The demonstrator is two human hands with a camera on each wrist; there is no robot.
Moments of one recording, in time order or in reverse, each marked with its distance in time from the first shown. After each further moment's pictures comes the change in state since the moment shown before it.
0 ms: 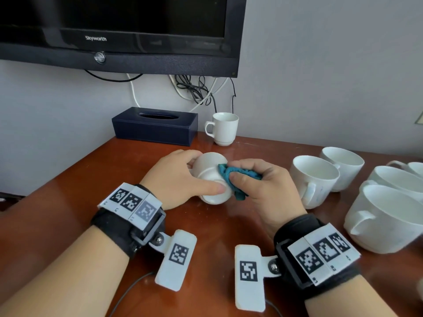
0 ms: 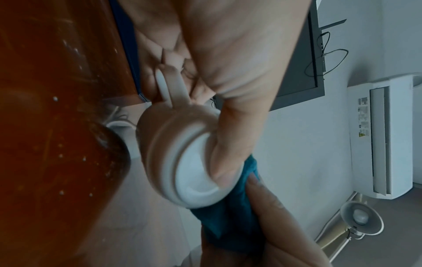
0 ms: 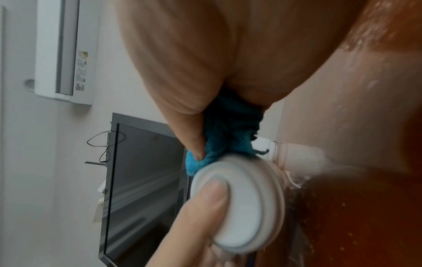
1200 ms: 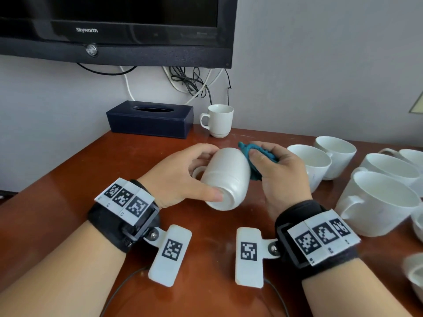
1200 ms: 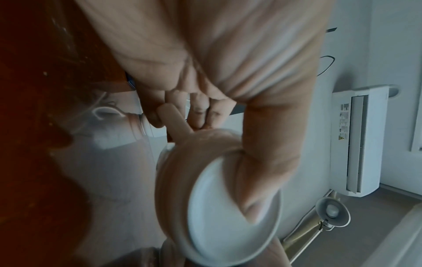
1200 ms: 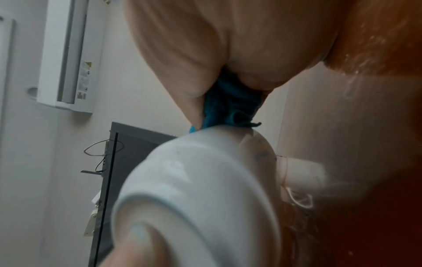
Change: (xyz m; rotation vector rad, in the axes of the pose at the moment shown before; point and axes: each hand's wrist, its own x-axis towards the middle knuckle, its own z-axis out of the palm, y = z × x) left_hand -0.010 0.007 0.010 -0.339 -0.232 0.139; right_hand 0.001 -0.006 -0.015 0.085 0.245 -0.060
